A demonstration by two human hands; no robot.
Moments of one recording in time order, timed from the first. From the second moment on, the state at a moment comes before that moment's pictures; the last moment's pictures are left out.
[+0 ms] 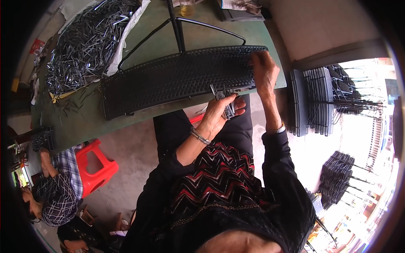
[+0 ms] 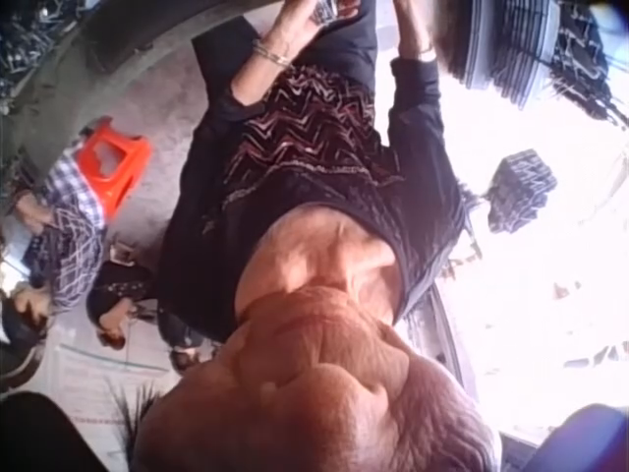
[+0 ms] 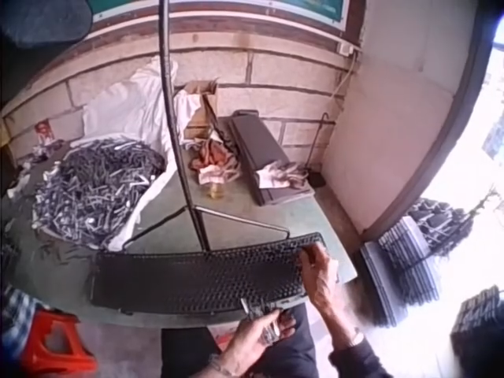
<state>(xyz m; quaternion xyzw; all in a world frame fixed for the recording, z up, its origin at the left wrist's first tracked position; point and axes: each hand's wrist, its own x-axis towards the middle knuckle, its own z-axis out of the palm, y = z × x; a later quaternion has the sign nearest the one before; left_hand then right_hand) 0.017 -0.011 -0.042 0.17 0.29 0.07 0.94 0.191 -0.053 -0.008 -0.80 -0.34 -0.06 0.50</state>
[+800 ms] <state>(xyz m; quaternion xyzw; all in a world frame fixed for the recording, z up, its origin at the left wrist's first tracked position) 0.011 -0.012 -0.029 0.26 0.31 0.06 0.91 0.208 -0.056 0.003 -0.78 -0.43 0.03 0.46</state>
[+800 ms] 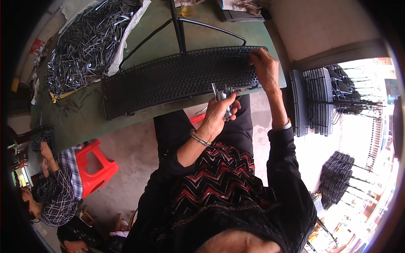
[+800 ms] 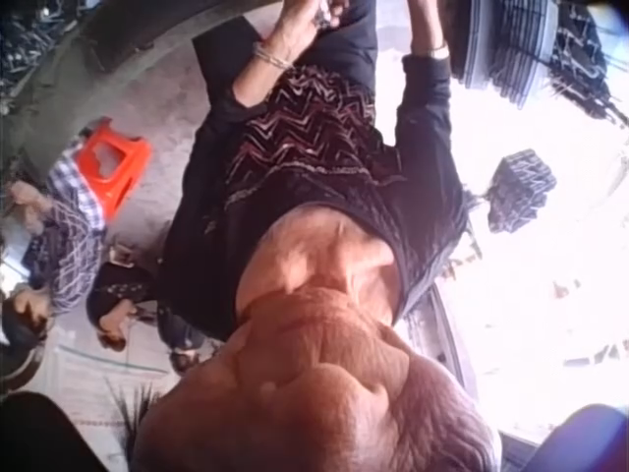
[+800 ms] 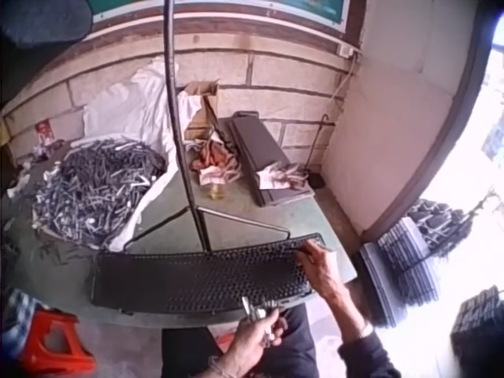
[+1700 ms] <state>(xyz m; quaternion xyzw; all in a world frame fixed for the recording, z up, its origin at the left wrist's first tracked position) 0.009 -0.013 -0.023 0.26 0.30 0.10 0.91 0.197 -0.053 -0.022 -0.84 -0.43 -0.19 0.27</state>
